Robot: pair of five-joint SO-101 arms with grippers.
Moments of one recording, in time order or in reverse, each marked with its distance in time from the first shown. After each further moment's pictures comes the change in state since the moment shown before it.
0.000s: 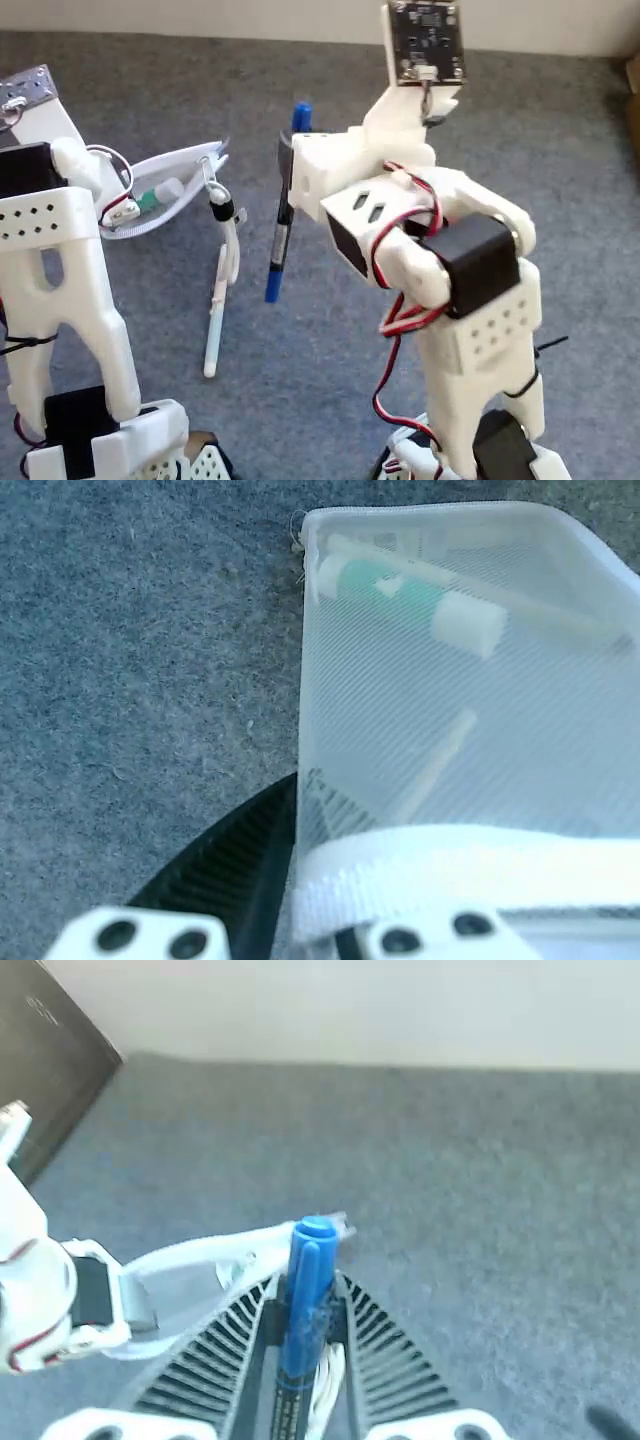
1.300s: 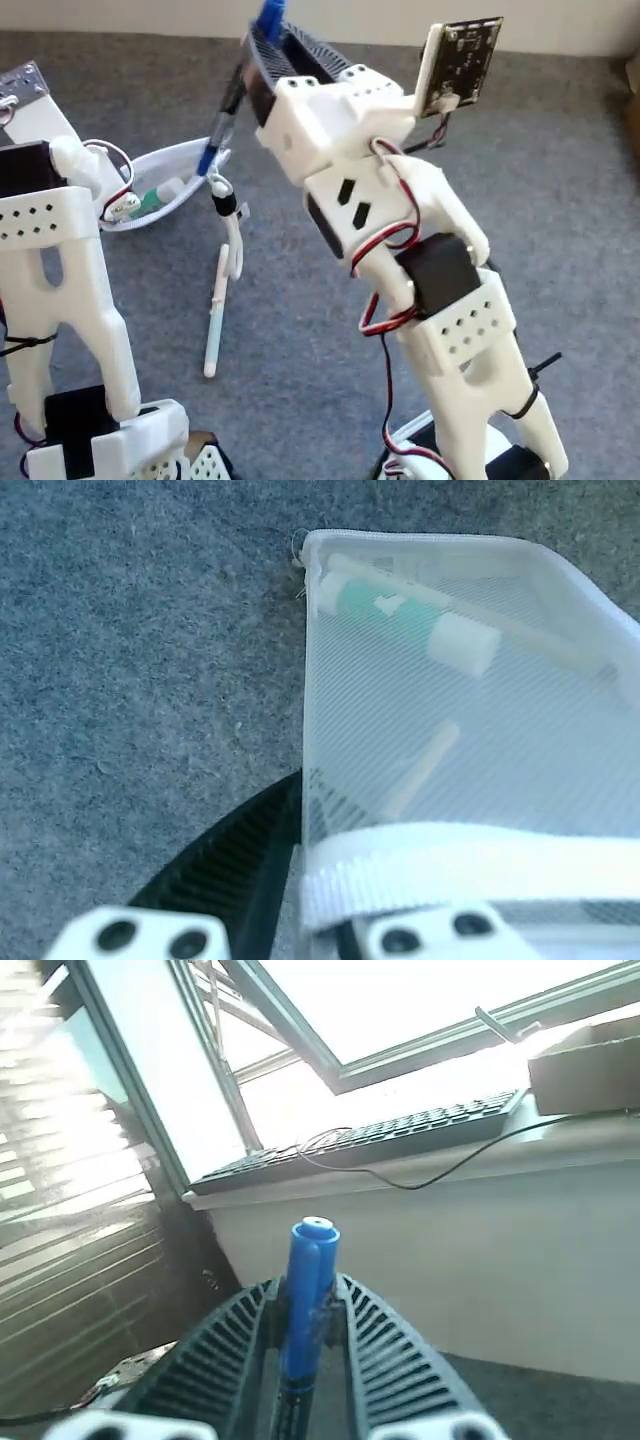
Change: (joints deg) left arm 0.2 0.0 -1.8 0.1 4.3; right arm -2.7 -10.9 33.1 -57.1 0.0
